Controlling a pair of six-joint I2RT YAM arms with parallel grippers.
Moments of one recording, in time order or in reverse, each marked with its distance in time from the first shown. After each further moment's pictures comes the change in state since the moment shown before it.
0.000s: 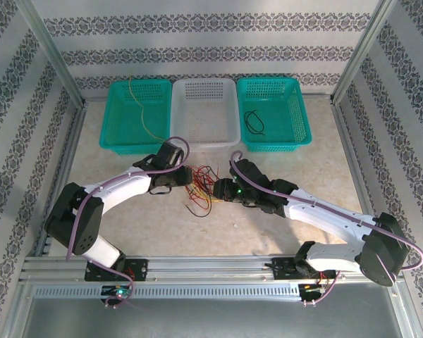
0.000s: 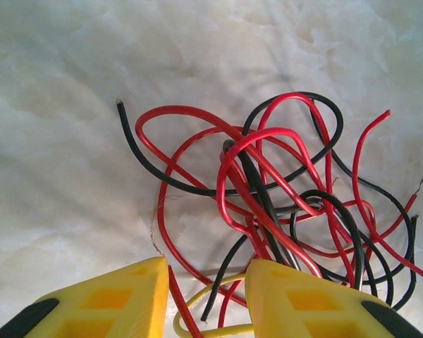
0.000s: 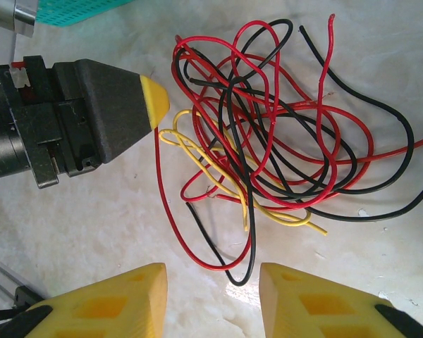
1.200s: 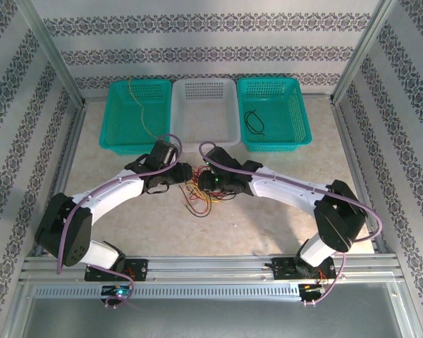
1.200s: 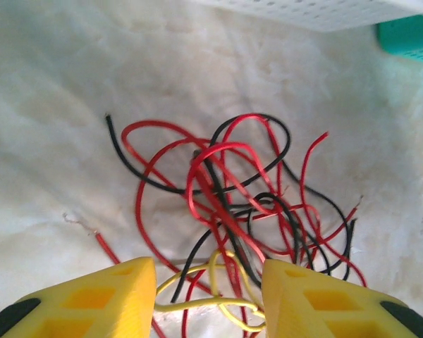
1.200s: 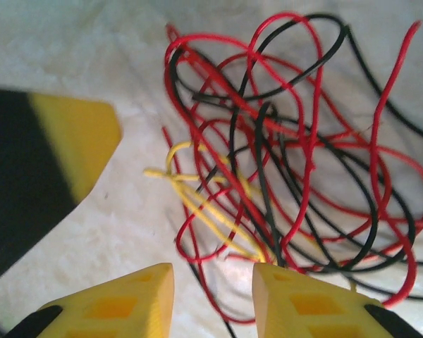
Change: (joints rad) left arm 0.013 -0.100 -0.012 0.008 0.036 -0.069; right arm -0.027 0.396 0.289 -0.075 -0.014 -0.082
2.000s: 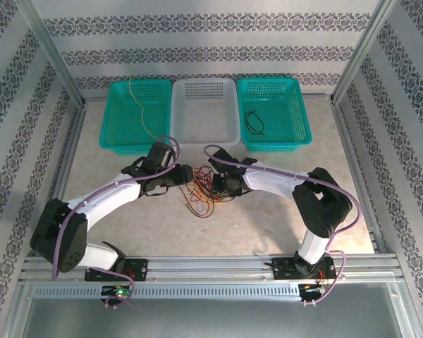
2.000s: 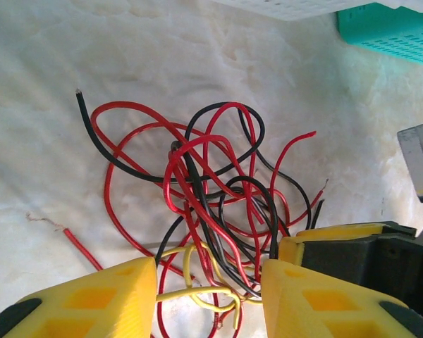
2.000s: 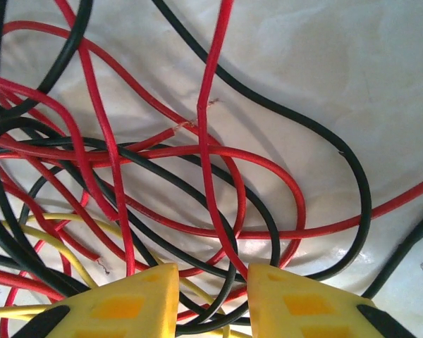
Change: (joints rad) left arm 0.000 -0.051 -0.048 0.039 0.077 -0.018; right arm -0.084 0.135 -0.035 -0.082 0.010 0.059
